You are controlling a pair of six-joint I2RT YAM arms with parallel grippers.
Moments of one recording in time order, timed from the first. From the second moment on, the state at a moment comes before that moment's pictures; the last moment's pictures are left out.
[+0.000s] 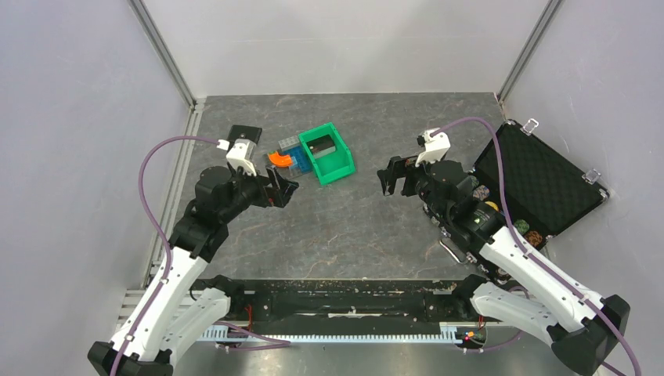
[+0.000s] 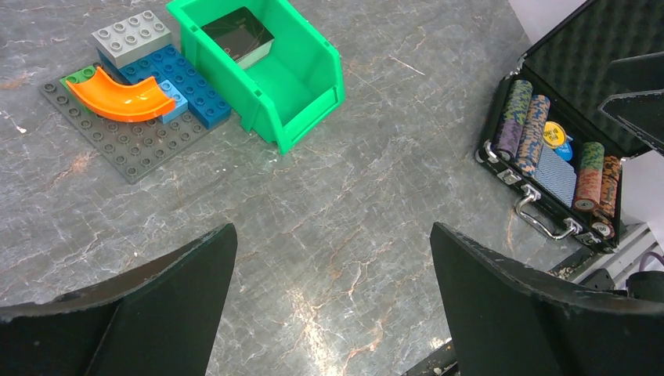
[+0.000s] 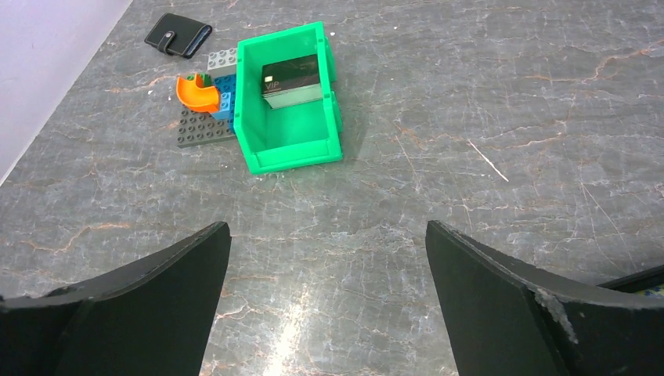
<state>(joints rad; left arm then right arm) -0.37 0.74 0.79 -0.37 0.19 -0.34 0.67 0.92 0.85 -0.20 0.25 0.28</state>
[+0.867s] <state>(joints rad) -0.24 0.89 0.86 -0.41 -0.03 -0.53 0.67 0.82 0.75 -0.14 0.16 0.30</state>
